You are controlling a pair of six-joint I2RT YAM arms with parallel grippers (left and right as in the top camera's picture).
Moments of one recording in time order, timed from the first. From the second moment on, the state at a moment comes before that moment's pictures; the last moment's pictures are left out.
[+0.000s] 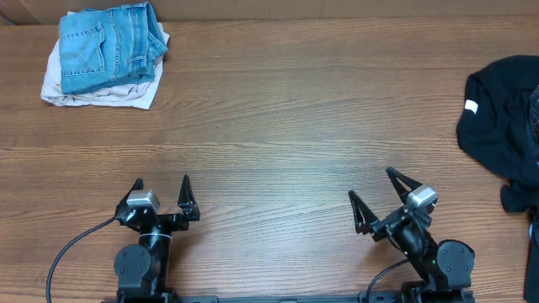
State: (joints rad) left arm 0.00 0.02 0.01 -0.08 0.01 -0.20; right arm 0.06 0.01 0.02 0.03 -0.50 0.18
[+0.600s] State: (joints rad) left arm 0.00 0.02 0.01 -0.08 0.01 -0.20; right arm 0.06 0.08 0.16 0.21 -0.32 0.15
